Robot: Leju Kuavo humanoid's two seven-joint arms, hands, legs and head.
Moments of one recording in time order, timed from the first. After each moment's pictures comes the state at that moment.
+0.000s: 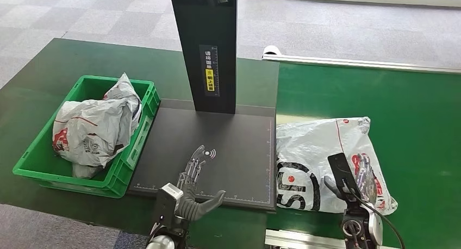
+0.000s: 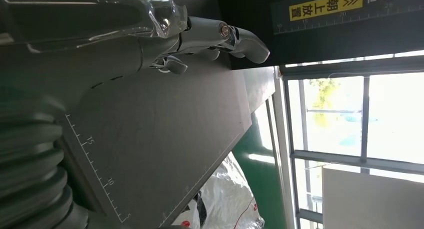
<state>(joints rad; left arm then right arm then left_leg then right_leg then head) -0.03 -0.23 -0.46 -1.20 -0.05 0.16 -0.59 -0.16 0.01 -0.14 -1.09 0.77 -0.21 0.12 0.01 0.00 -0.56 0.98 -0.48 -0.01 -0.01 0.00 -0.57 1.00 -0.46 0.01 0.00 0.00</state>
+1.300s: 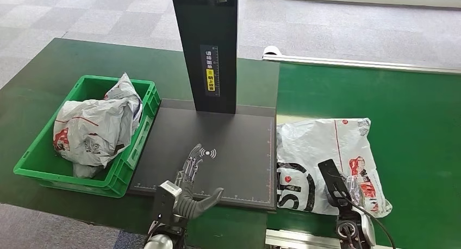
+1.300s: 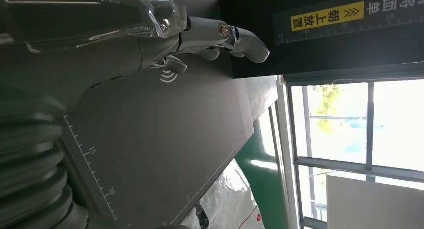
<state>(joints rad) -0.03 -0.23 -0.44 -1.22 -0.07 0.17 -0.56 -0.18 0.03 -0.16 -0.98 0.78 -0.14 0.11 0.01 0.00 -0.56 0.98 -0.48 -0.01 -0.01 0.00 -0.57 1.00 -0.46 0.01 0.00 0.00</state>
